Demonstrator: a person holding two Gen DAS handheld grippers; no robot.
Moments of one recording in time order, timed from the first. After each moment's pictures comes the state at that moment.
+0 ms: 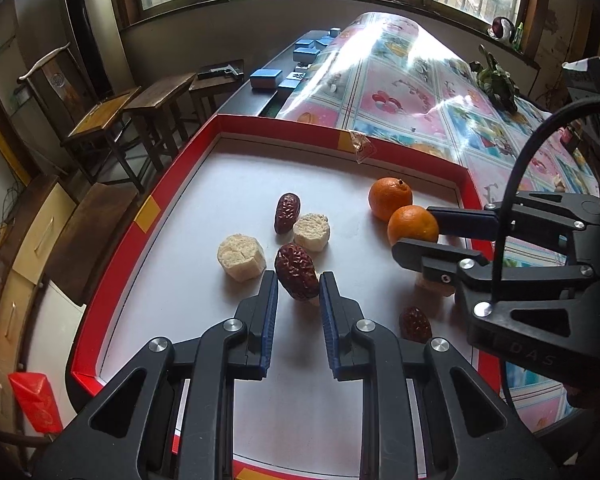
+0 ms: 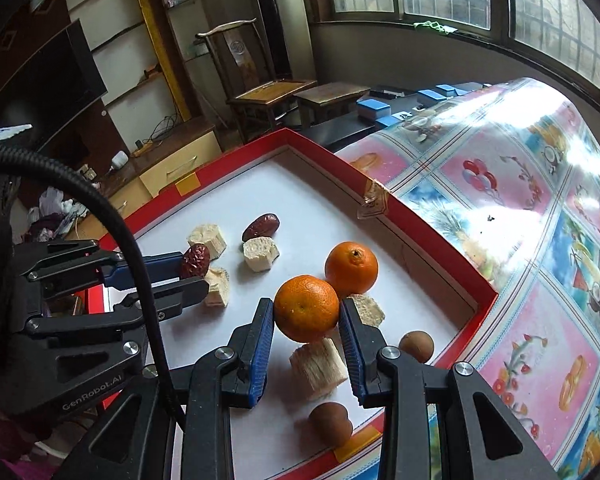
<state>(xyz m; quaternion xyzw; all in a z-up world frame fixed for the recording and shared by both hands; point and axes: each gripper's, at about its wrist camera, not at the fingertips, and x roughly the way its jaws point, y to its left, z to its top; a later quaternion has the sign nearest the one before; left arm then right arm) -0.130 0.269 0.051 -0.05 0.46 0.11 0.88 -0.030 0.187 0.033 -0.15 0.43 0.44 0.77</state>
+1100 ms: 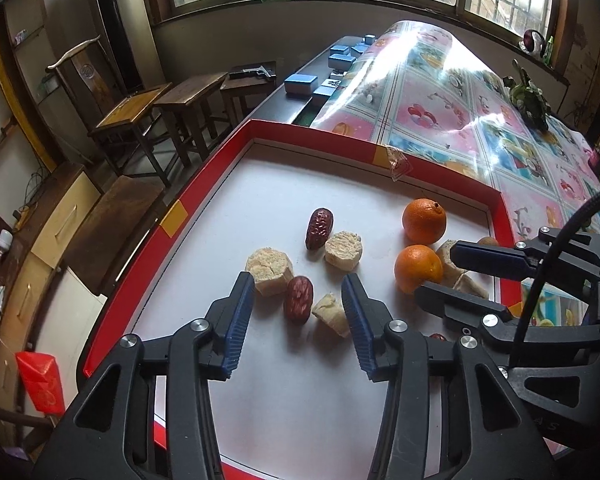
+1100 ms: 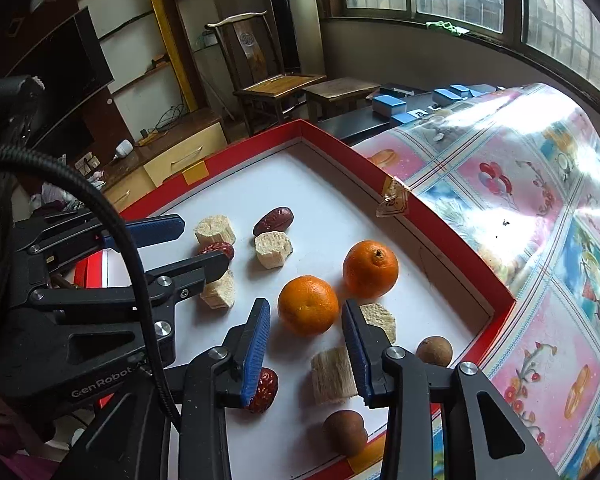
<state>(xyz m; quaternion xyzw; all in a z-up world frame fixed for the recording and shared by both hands) -0.122 0.274 0.051 -0.06 0.45 0.17 0.87 -0.037 0.193 0.030 -0.16 0.43 0.45 0.76</state>
